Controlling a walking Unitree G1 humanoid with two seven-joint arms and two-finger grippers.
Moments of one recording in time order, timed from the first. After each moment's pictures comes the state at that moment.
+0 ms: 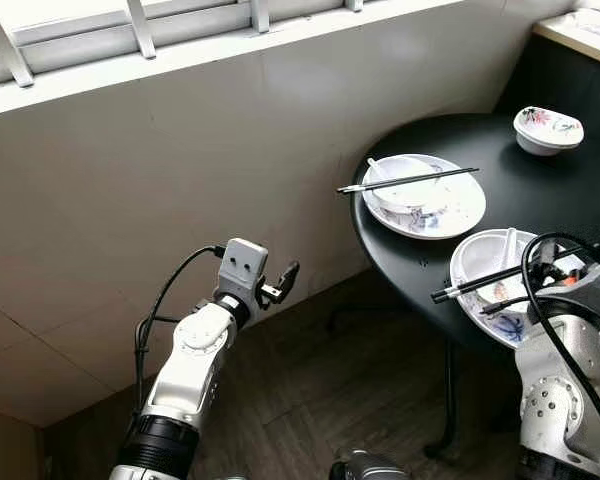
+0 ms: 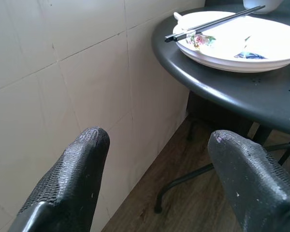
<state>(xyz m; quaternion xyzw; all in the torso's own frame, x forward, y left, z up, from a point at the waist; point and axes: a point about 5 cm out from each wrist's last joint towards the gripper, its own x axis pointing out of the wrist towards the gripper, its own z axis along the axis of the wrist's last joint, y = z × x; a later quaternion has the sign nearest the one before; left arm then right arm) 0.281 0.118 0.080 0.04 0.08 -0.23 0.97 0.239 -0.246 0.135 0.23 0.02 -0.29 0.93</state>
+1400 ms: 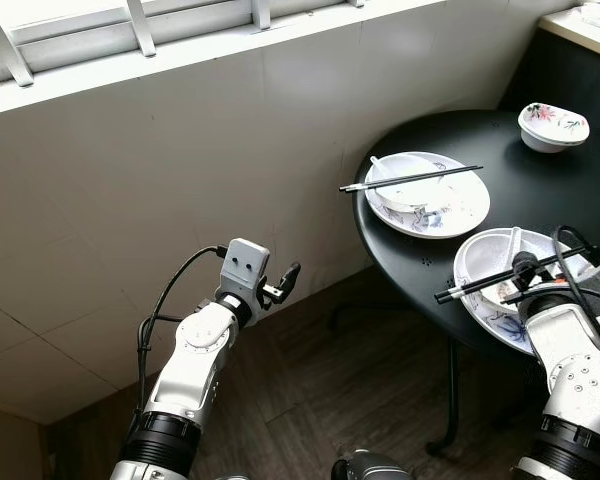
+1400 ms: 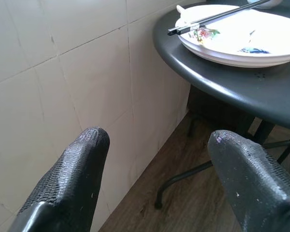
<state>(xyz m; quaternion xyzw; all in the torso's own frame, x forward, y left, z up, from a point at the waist) 0.283 0.116 0.078 0.04 0.08 -0.23 0.97 0.262 -0.259 0.122 0.33 0.14 -0.26 0.90</state>
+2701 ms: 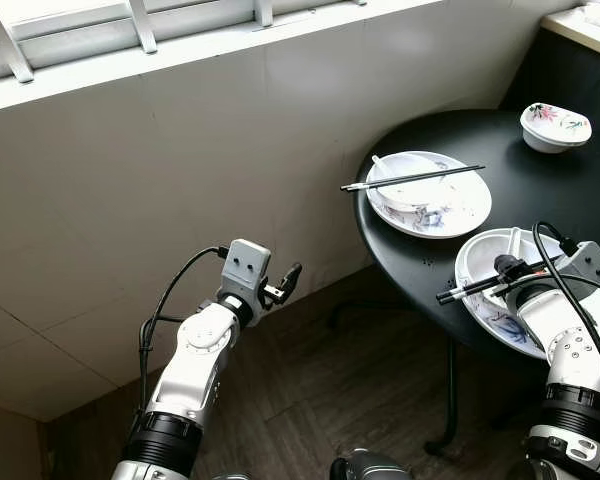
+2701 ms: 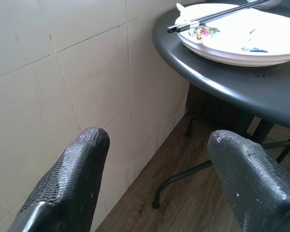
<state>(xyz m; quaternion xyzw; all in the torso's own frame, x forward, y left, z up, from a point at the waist) 0.283 0.114 0.077 0.04 0.08 -0.23 0.97 0.286 -0.271 0.106 0.34 0.19 -0.24 0.89</state>
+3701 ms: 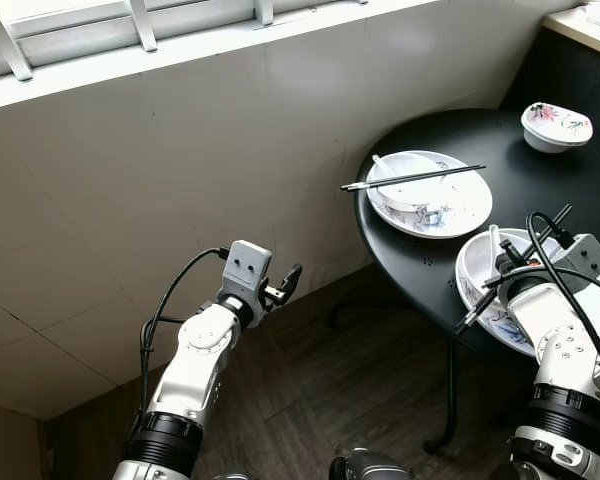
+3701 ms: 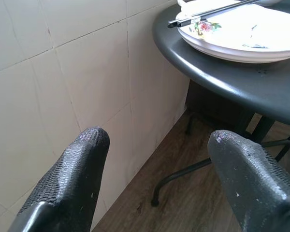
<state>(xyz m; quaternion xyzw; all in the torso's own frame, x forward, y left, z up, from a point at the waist) 0.283 0.114 0.075 0.04 0.09 -0.23 0.97 0.287 -0.254 0.122 0.36 0.15 -0.24 0.89</state>
